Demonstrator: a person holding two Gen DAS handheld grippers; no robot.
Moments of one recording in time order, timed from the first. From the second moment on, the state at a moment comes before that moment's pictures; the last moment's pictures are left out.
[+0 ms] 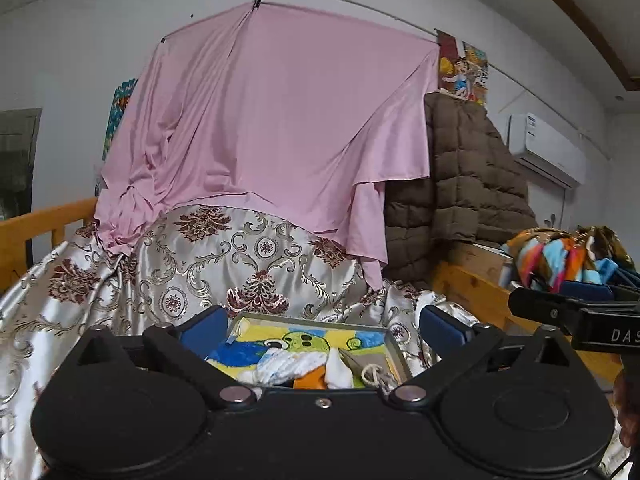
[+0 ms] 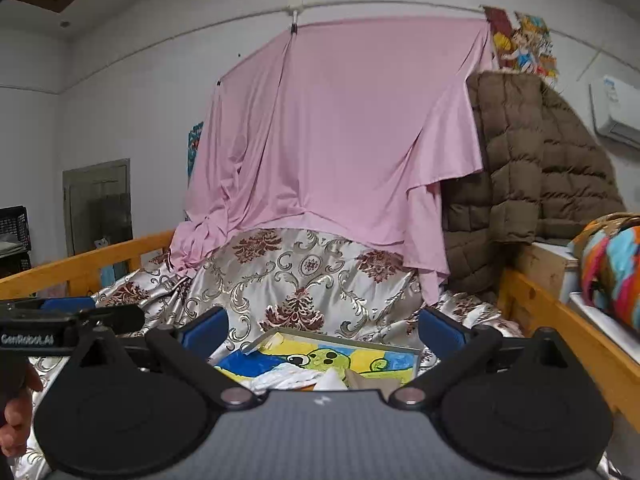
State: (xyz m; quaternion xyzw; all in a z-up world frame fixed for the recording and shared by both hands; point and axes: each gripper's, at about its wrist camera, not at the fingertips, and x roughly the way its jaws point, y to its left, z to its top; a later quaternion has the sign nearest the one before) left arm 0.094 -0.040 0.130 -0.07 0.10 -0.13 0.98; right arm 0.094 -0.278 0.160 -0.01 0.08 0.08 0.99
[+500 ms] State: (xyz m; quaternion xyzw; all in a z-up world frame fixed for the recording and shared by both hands) left arm 0.009 -0.019 0.085 -0.02 0.14 -0.12 0.98; right arm -0.008 -0.256 0.106 -0.02 0.12 0.02 0.99
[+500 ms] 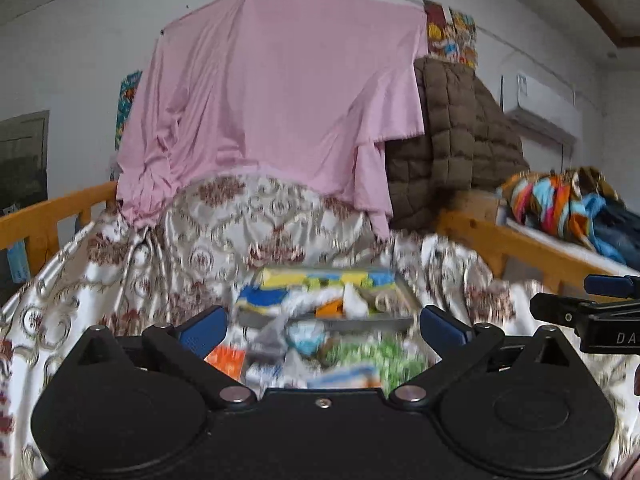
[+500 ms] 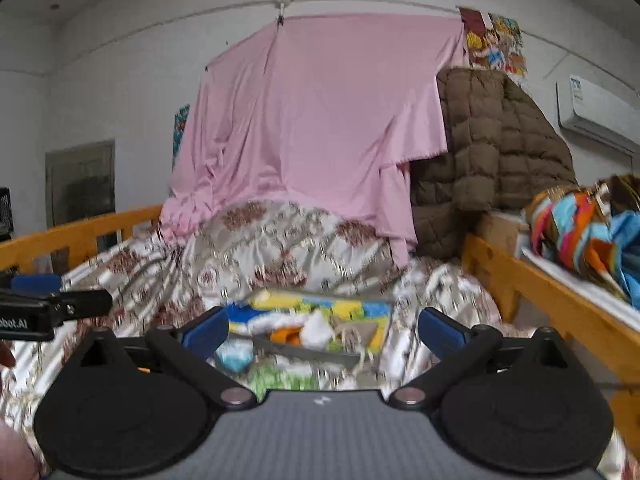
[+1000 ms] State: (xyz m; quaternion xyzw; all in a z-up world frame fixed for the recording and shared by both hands) left arm 0.006 -0.029 0.024 0.03 0.25 -0.14 0.96; right arm -0.007 -0.250 0.044 -0.02 0.28 -0.01 0.96
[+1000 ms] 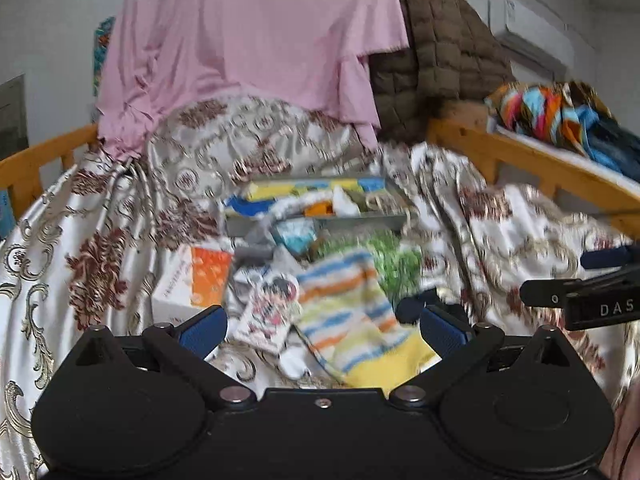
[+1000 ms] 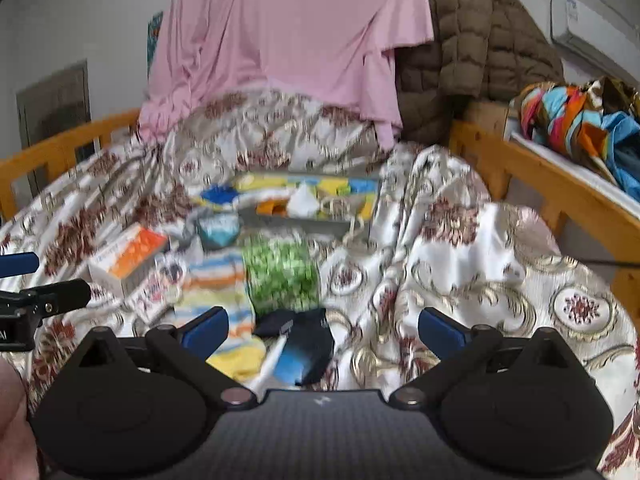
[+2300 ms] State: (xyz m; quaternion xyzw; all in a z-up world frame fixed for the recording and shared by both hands) left arm 0.073 -0.057 -0.039 0.09 0.31 -0.17 0.93; right arm 0.080 -0.244 -0.018 -0.11 0.33 0.06 0.94
